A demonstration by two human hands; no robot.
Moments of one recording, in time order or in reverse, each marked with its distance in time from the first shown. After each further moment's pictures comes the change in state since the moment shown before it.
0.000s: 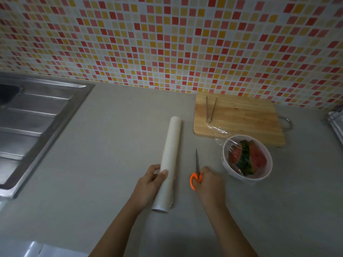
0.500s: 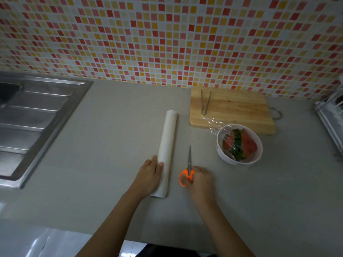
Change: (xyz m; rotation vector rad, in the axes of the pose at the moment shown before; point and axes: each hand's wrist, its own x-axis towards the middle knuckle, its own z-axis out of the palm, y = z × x) left_hand -0.001 -0.006 0.008 0.605 0.031 0.190; right_hand -0.040 -0.001 0.013 0.110 0.031 -0.066
